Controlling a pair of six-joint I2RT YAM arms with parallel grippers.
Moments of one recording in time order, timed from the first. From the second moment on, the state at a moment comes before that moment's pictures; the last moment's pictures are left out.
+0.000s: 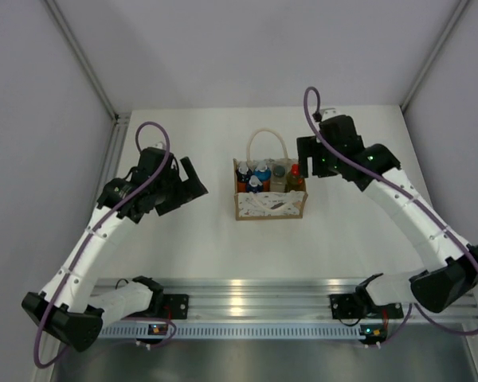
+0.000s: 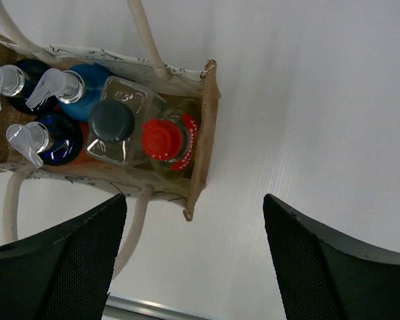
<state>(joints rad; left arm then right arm) -0.43 1.08 1.23 -1.00 -0.06 -0.80 0.52 1.30 1.44 -0.89 0.17 0.27</state>
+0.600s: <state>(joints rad) -0.44 1.07 1.20 -0.99 -0.06 -0.80 0.59 1.57 1.54 -0.86 0.27 0.26</state>
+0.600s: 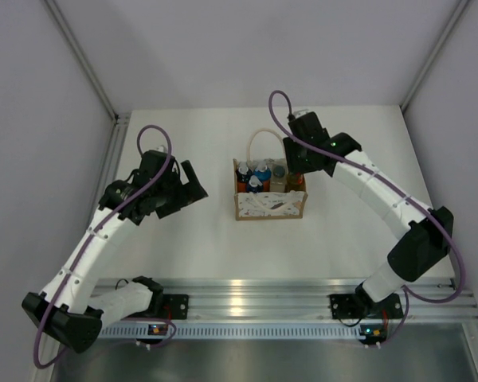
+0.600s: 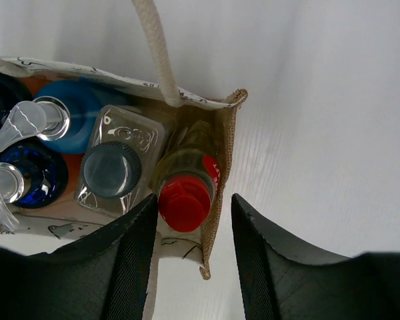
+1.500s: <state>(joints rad) -0.44 1.05 1.20 -0.99 -0.07 -0.79 0.60 1.59 1.52 -0.84 0.24 0.27</state>
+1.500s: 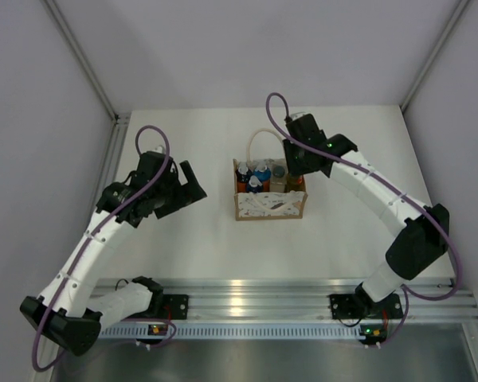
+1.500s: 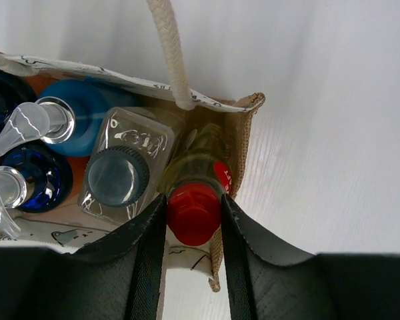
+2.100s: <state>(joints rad) -0.44 1.02 1.19 -0.99 -0.07 -0.78 0.60 1.57 1.50 -0.81 0.25 0.27</state>
